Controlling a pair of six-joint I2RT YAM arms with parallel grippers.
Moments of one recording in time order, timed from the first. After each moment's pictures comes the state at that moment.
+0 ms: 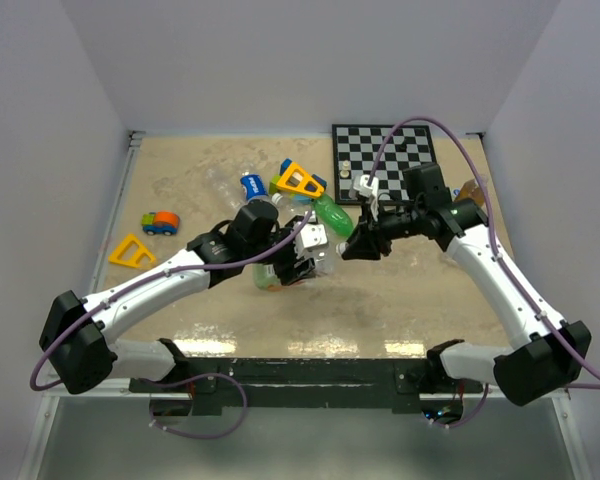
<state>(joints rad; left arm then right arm) -0.80 1.29 0.99 -0.29 0.40 0.38 0.37 1.24 1.22 -0.84 -0.91 -0.47</state>
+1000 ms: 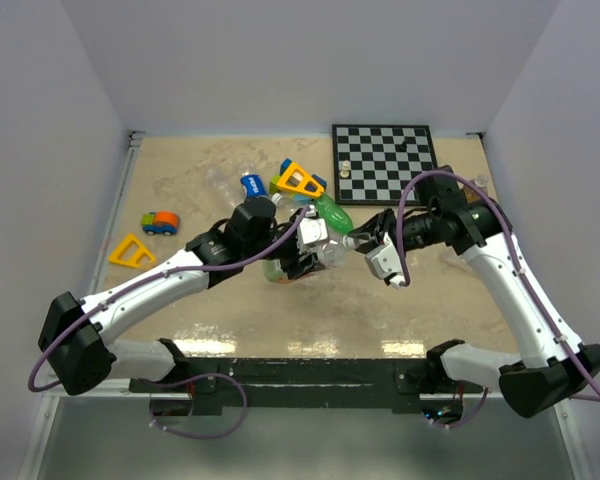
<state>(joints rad) -0.81 1.28 1.00 -0.17 0.44 0.37 0.39 1.19 1.37 -1.19 -0.86 -1.87</state>
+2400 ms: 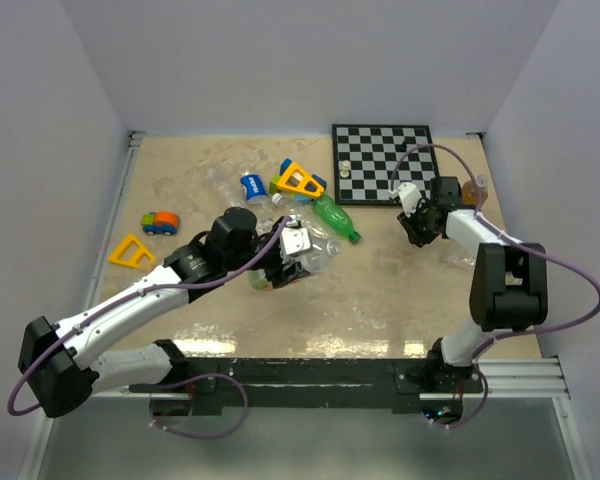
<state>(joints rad) -0.80 1.13 0.90 -0.23 0.40 0.37 0.00 1.60 0.99 -0.42 -0.20 -0.69</state>
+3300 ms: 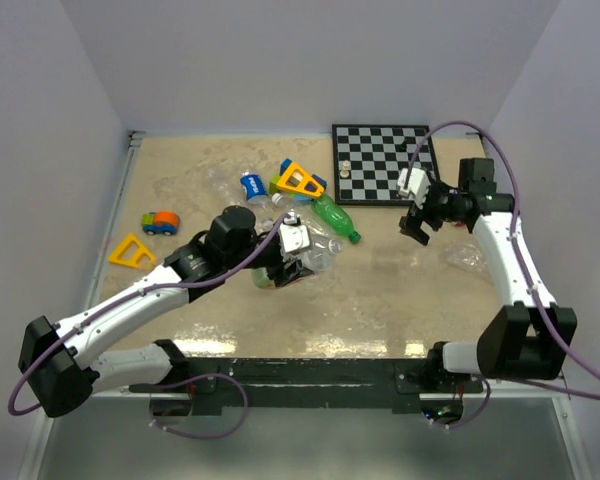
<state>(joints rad) -0.79 1.12 0.90 -0.19 0.43 0.35 -0.06 1.39 1.16 -0.72 -0.55 -0.99</state>
